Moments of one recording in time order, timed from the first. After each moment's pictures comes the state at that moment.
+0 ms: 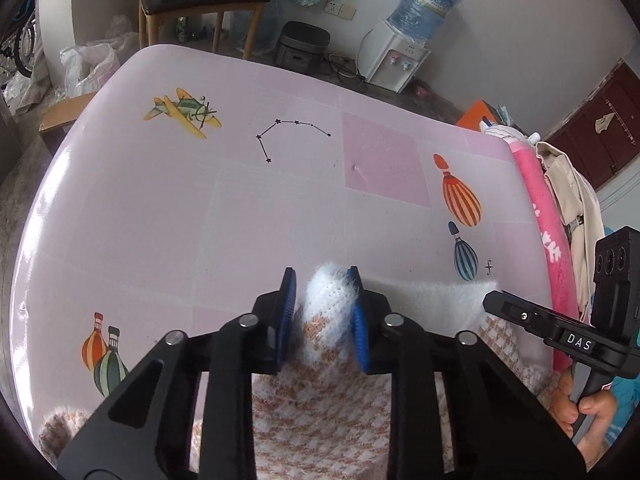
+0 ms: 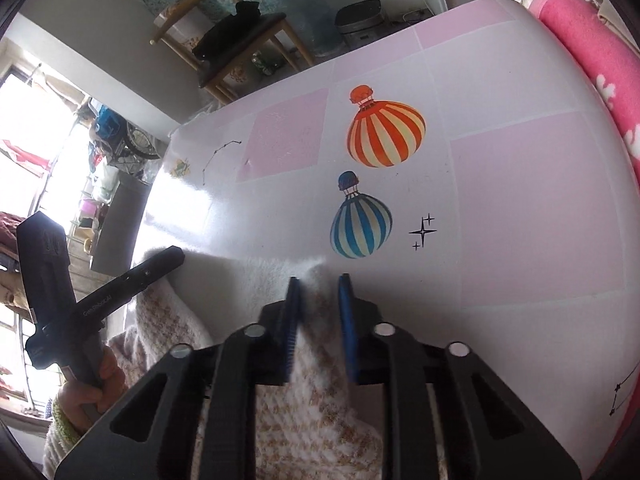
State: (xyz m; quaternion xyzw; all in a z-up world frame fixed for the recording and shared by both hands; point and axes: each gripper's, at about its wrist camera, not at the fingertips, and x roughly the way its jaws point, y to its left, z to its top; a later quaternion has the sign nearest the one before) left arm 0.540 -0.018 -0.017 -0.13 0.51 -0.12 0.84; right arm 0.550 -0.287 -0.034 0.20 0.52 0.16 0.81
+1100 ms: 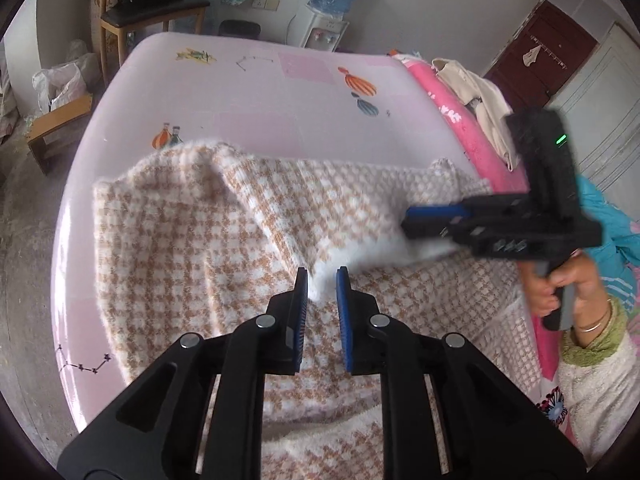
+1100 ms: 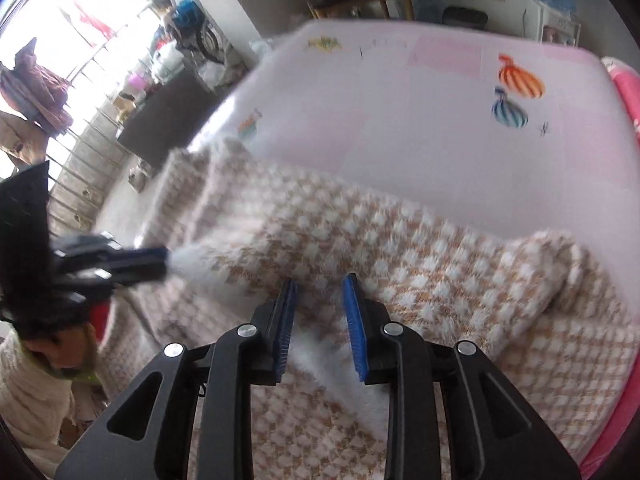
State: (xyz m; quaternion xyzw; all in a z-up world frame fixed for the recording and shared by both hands) left arm 0.318 0.047 0.026 -0.08 0.49 -0.24 0.83; right arm 0.394 -0.183 -0.019 0.03 0.55 0.26 0.79
